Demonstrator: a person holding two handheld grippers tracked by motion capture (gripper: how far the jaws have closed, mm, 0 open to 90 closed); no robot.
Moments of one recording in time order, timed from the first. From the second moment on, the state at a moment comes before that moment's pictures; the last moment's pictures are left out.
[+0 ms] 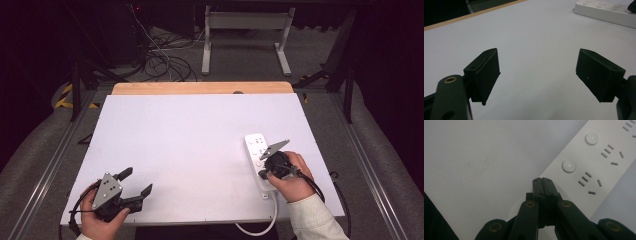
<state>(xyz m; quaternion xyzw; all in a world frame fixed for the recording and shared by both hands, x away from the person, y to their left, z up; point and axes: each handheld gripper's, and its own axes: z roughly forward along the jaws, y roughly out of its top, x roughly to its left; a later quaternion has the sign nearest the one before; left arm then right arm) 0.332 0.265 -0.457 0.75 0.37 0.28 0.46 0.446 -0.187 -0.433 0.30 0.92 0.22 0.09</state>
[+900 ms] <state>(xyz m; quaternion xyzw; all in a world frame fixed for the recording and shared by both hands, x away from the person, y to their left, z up) 0.331 0.264 -0.458 0.75 0.37 0.28 0.46 0.446 -0.187 -0.435 0.30 0.92 0.22 0.09</state>
